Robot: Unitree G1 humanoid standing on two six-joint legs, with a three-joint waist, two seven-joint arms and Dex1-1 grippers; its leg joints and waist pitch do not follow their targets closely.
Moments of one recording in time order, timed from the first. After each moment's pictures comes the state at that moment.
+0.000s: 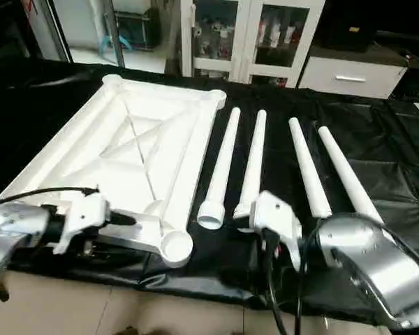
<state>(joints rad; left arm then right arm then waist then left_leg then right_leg) -0.29 0.71 -0.31 0.12 -0.10 0.12 -1.16 -0.11 -0.79 0.19 -0.40 0.41 0.62 1.10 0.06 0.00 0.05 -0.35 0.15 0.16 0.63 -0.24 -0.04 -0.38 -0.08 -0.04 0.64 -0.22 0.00</state>
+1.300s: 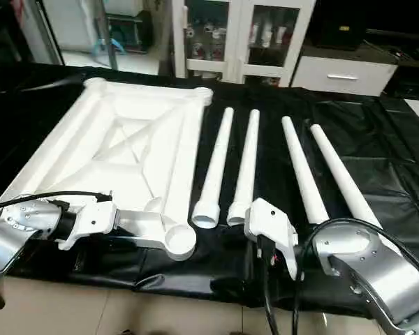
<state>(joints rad) -0.35 0.70 -0.36 0.25 0.02 -0.01 -1.23 -0.11 -0.79 0.20 -0.46 0.44 0.65 1.05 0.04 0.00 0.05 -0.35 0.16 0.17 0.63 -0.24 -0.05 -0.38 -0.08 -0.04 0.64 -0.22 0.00</state>
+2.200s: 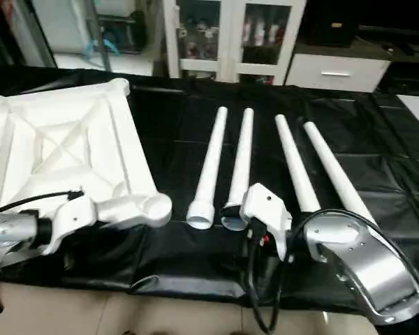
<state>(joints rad) -0.24 0.68 -0.23 0.21 0.08 0.06 -0.97 -0.15 -0.69 0.21 -0.37 0.34 0.60 0.90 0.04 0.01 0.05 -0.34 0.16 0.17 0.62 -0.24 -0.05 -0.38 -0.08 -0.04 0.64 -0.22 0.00</state>
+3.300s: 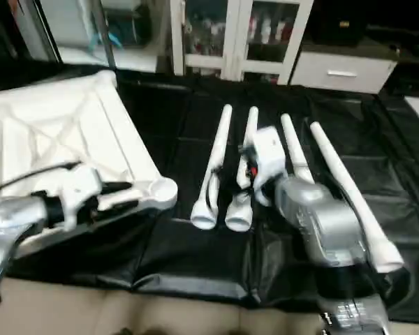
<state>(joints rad) -0.19 0.60 -0.07 -0.10 -0.15 0.25 -0.92 -0.53 -0.30 0.02 0.05 0.28 0.91 0.33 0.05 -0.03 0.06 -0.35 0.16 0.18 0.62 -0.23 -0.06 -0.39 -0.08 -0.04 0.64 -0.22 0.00</state>
